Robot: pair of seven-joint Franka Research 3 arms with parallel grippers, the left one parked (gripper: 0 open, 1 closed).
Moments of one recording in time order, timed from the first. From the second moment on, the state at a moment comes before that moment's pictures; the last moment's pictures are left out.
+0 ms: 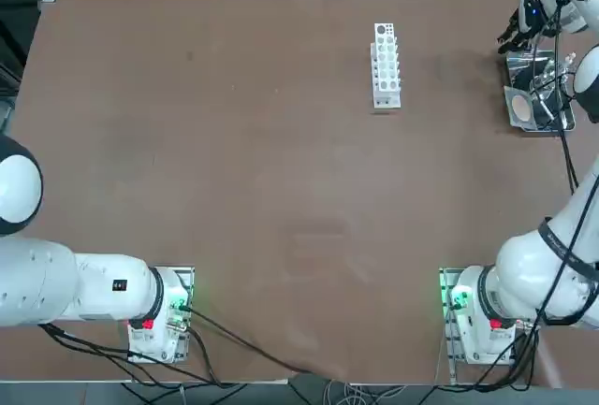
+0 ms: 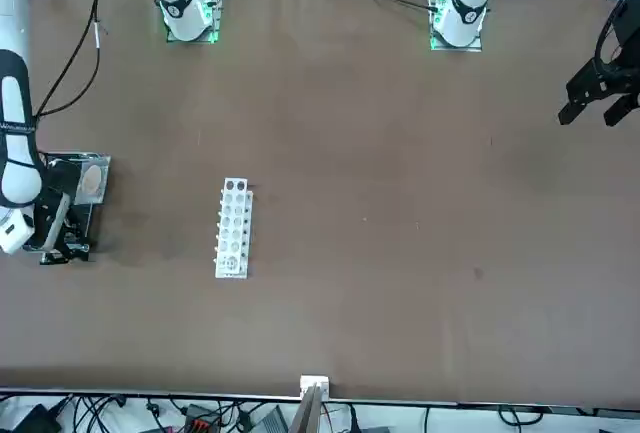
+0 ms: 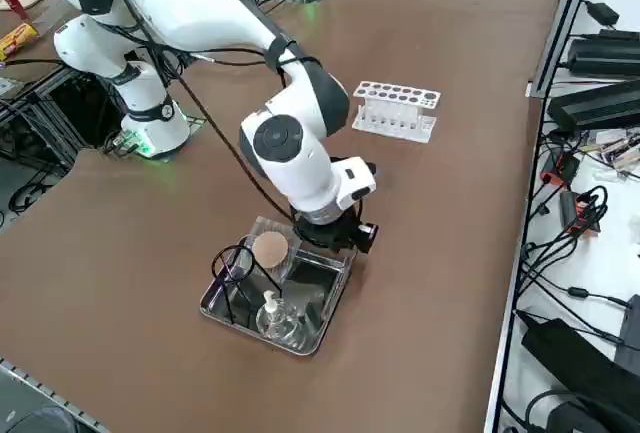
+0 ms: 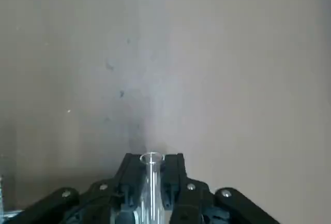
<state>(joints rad) -0.31 0.71 -0.06 -1.55 0.43 2.30 -2.17</state>
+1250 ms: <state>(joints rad) -0.27 0.62 -0.01 -1.32 0.58 1.96 -1.88</state>
